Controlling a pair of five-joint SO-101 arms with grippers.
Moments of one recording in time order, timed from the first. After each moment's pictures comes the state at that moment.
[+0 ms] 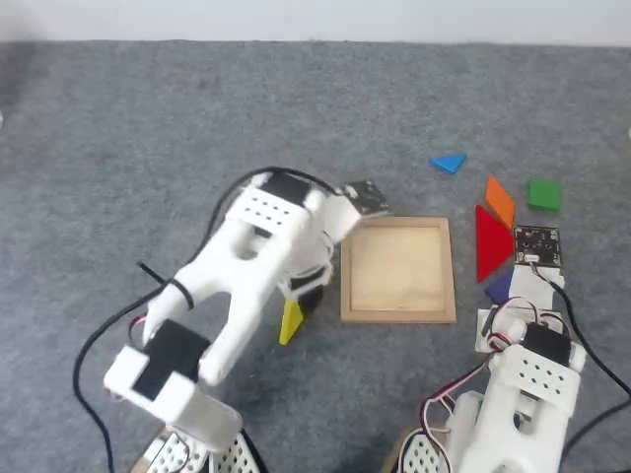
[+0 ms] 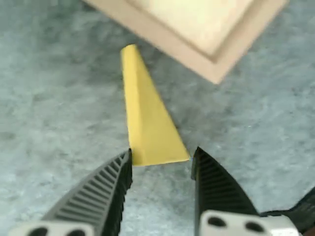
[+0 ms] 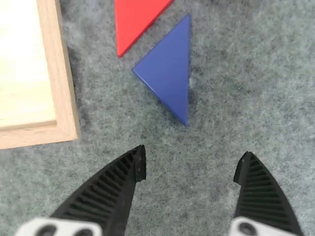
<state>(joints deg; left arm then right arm) 21.6 5.8 17.7 89.1 -27.2 21.2 -56.6 75.0 58.7 18.1</state>
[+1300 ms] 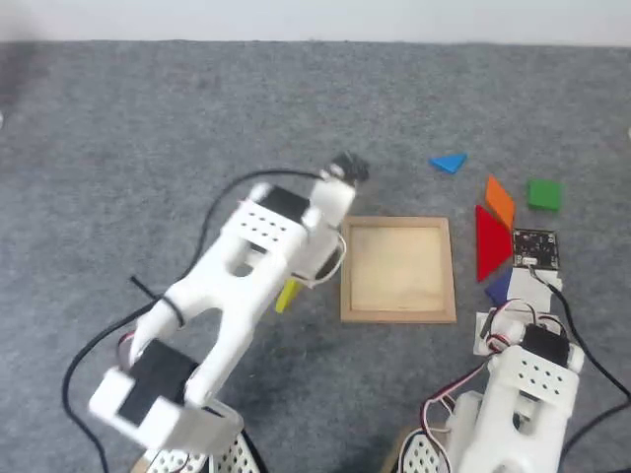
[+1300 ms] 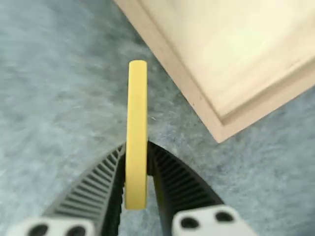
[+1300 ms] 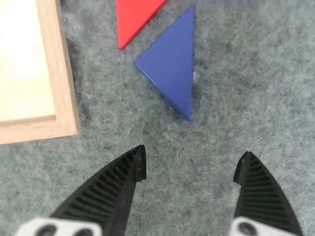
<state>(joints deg) 21.9 -1.7 21.5 78.0 -1.9 21.2 -56.6 76.1 58.7 18.1</state>
